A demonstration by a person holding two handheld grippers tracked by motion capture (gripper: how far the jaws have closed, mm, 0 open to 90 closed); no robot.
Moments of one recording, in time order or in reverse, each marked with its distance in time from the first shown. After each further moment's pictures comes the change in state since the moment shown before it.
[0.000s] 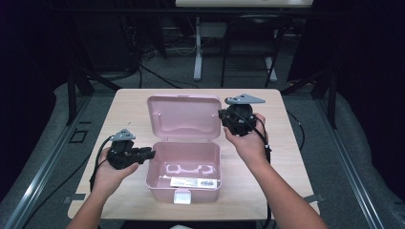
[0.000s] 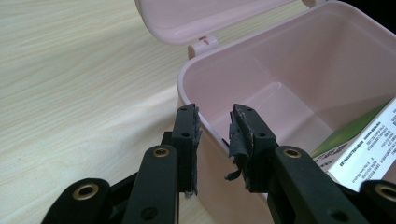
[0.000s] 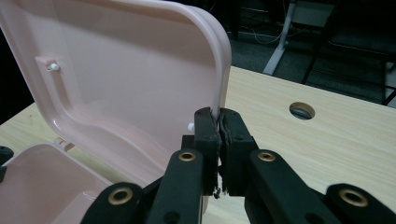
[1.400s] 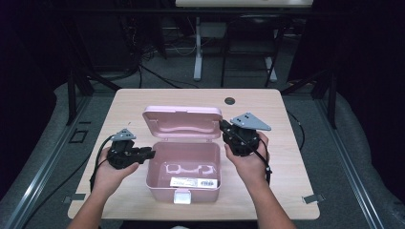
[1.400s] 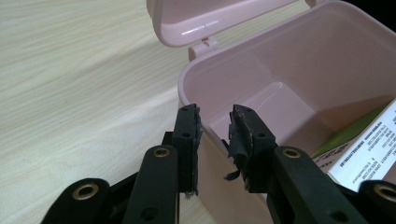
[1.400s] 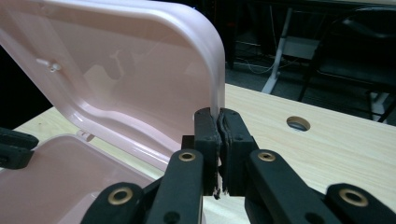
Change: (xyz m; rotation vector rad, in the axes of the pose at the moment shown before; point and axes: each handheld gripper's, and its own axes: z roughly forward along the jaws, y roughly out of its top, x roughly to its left) left arm -0.001 0.002 -0.002 -0.004 0.011 0.009; right arm 0.020 -0.036 -0.031 -0.143 -0.018 -0.029
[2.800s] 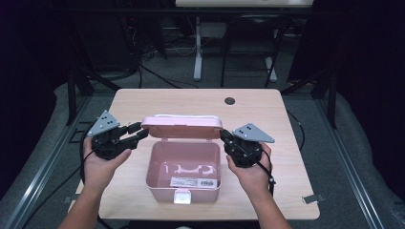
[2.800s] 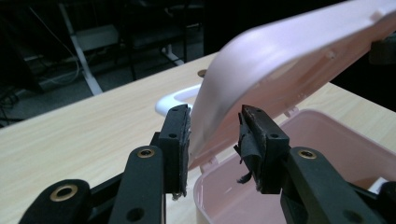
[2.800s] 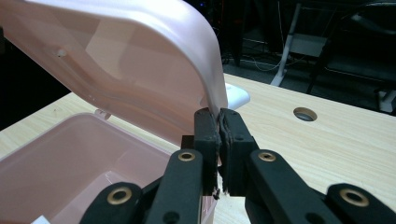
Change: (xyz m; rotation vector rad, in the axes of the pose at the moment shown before) left arm -0.029 0.046 -0.059 -0.309 0.126 0.118; right arm 0.007 -0.017 -0.019 0.007 0.023 -0.011
